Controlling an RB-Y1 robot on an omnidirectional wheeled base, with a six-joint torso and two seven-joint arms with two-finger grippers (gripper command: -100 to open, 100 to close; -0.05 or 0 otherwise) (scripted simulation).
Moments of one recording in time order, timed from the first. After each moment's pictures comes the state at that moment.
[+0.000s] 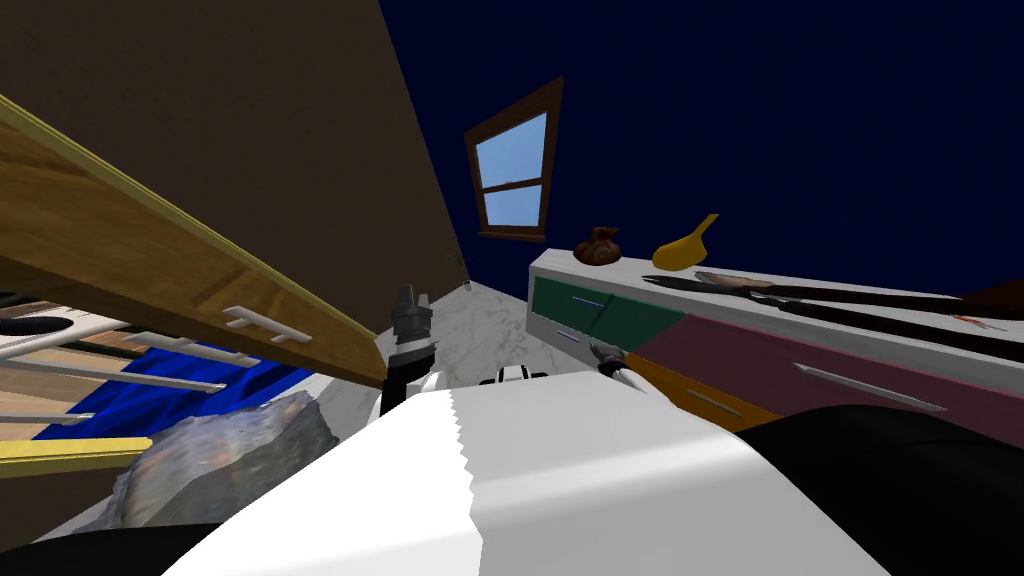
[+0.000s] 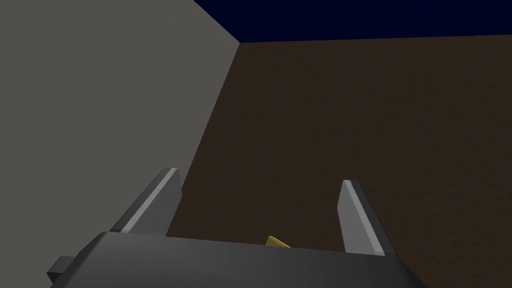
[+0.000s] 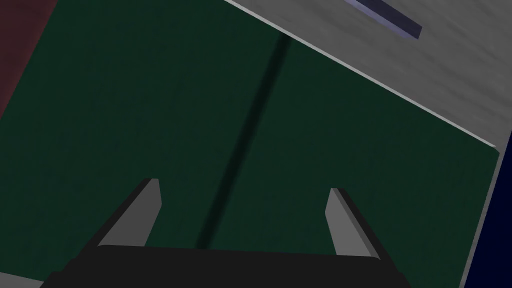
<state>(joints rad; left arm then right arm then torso) 0.52 -0.04 -0.03 -2.30 -0.05 -0.41 -0.12 0.45 -0.52 0.10 -1.56 0.86 0.48 0.30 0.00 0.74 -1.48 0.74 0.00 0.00</state>
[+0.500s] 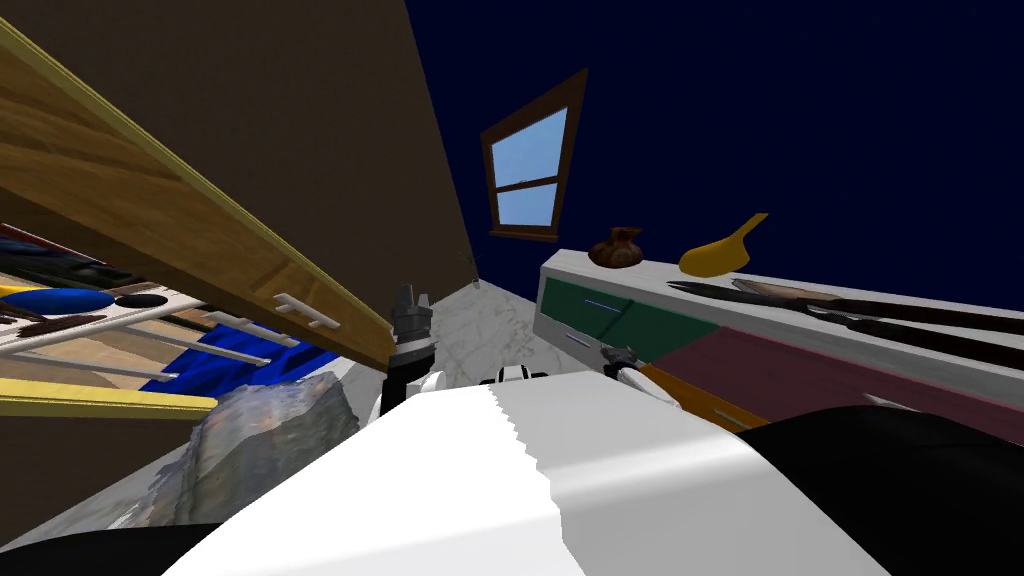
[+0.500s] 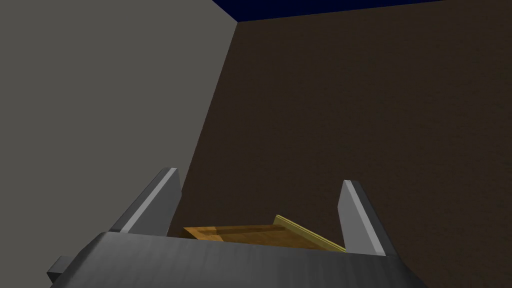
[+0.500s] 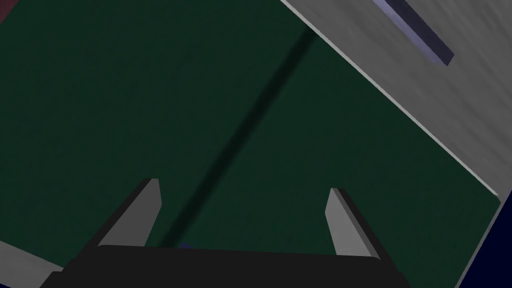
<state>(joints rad) 0.52 -0.04 -0.03 -2.30 -0.05 -0.41 -0.12 0.42 -0.57 0.12 -1.46 0.93 0.58 0.32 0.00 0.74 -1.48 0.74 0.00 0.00</state>
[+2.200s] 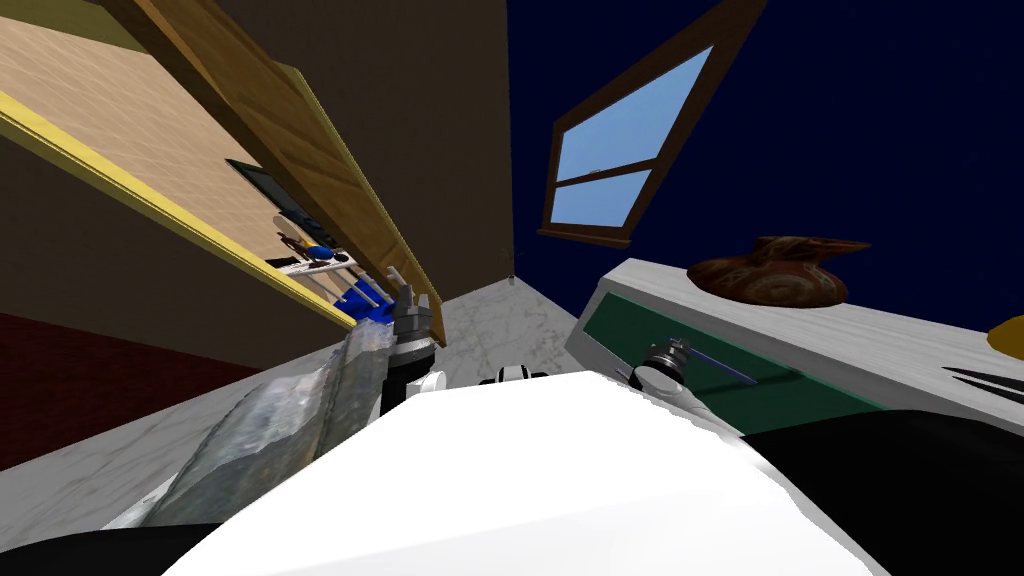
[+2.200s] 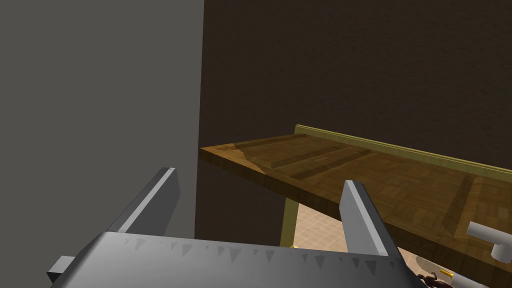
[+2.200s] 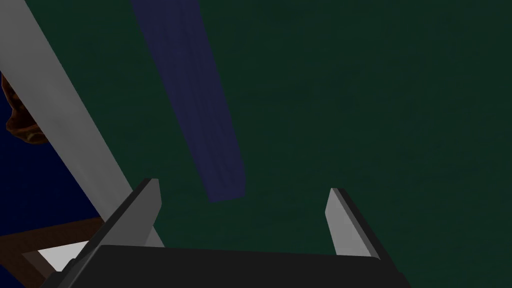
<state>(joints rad) 0.52 -0.04 -0.03 -2.30 -0.05 -0.41 -0.12 0.30 -0.76 0.19 -1.13 1.25 0.95 0.38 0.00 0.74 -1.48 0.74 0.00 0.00</state>
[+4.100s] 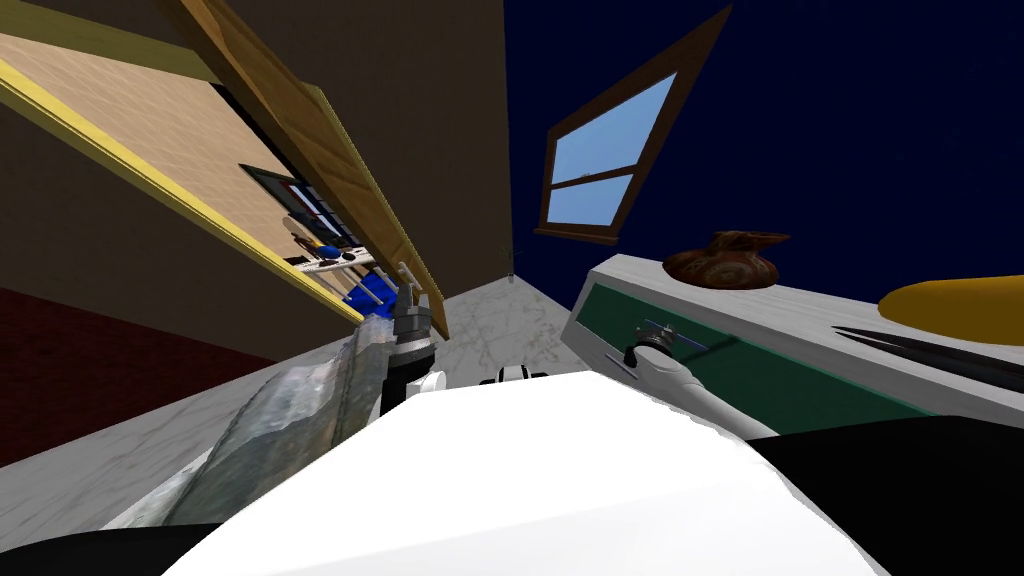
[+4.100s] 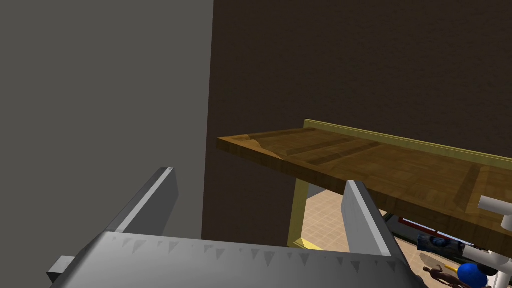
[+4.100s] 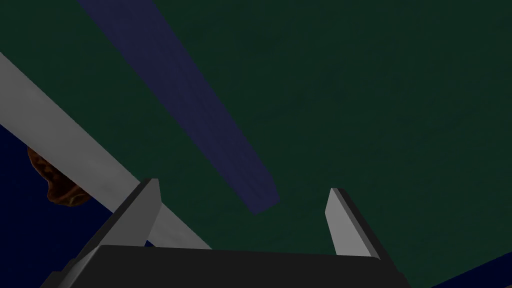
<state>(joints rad) 0.52 -0.04 -0.03 -2.30 -0.05 -0.41 -0.12 0.21 -0.80 0.13 -1.18 1.10 0.77 0.30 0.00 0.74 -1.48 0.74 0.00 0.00</state>
